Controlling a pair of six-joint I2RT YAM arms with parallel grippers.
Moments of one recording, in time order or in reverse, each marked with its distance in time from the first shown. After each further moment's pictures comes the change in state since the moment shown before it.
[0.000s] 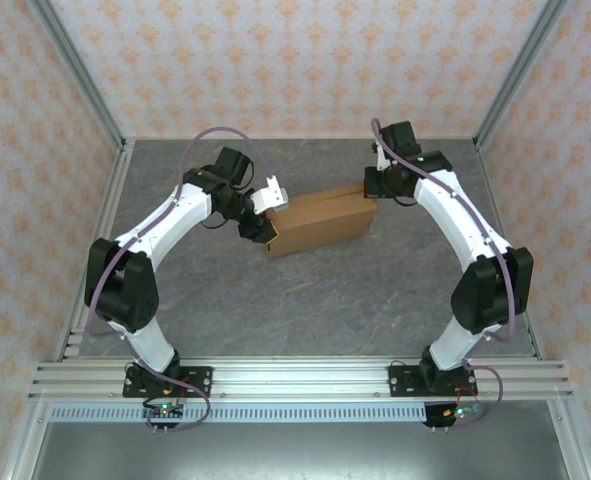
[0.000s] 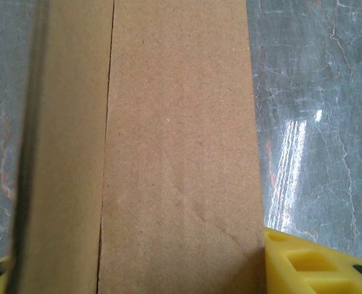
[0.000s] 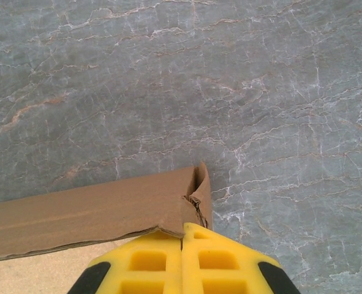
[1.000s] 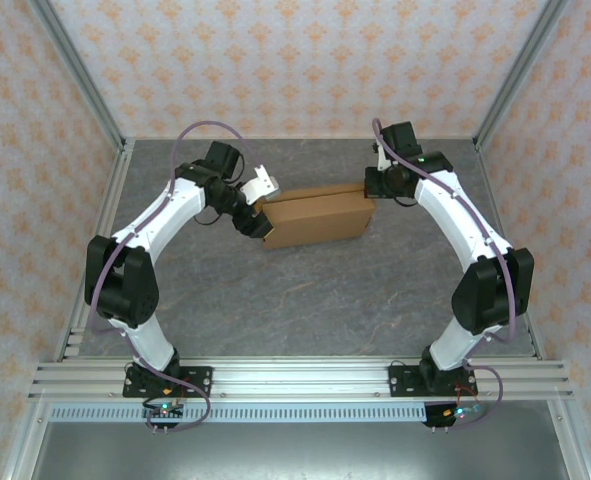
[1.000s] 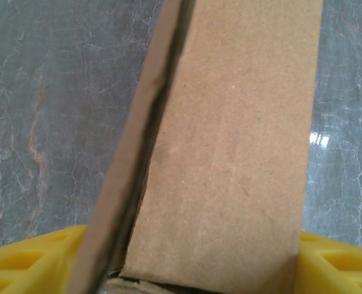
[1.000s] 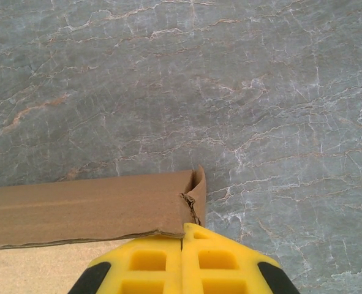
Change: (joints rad) left arm 0.062 0.019 0.030 -0.006 -0.003 -0.114; right arm 0.003 -0.004 -0.006 0.004 0.009 0.005
